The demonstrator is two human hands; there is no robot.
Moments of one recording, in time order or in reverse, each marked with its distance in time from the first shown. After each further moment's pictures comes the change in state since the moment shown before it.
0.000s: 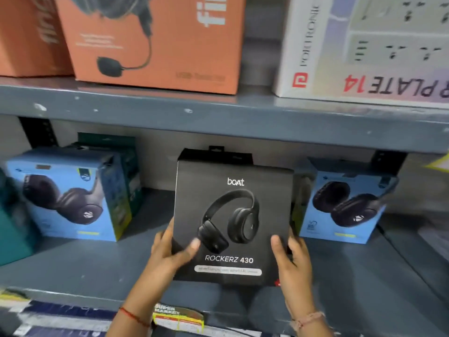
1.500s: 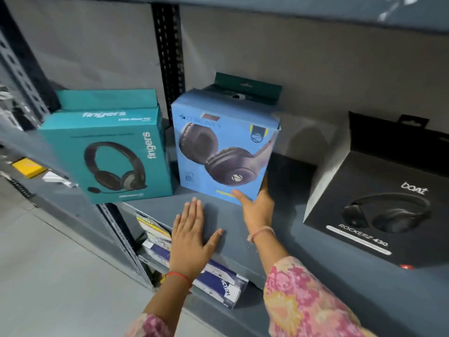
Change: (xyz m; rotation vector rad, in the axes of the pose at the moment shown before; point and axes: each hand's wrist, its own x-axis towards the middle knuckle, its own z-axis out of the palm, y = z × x) left_hand -0.003 -0.168 -0.183 0.704 0.370 -0.019; right_hand -0.031 0.050 0.364 -0.094 -0.387 0.168
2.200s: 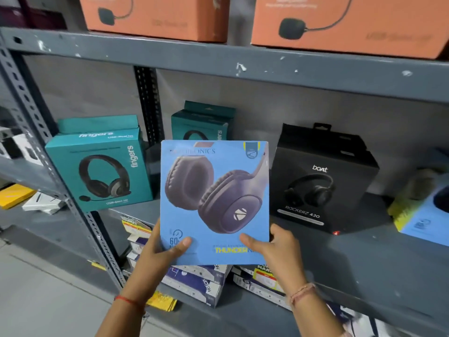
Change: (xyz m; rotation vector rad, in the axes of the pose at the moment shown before) left_hand -0.074 0.059 -0.089 -1.070 -0.220 -0.198; right_hand -0.143 -0.055 -0.152 -0.051 -0.116 0.081
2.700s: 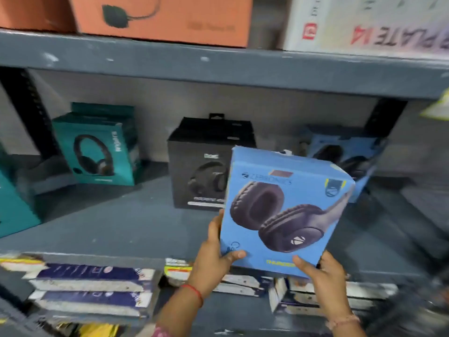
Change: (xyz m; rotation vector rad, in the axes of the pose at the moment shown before) left_hand -0.005 -0.060 0.236 0.270 -0.440 0.097; right_hand -0.069 0.117 -0.209 0.127 0.506 0.003
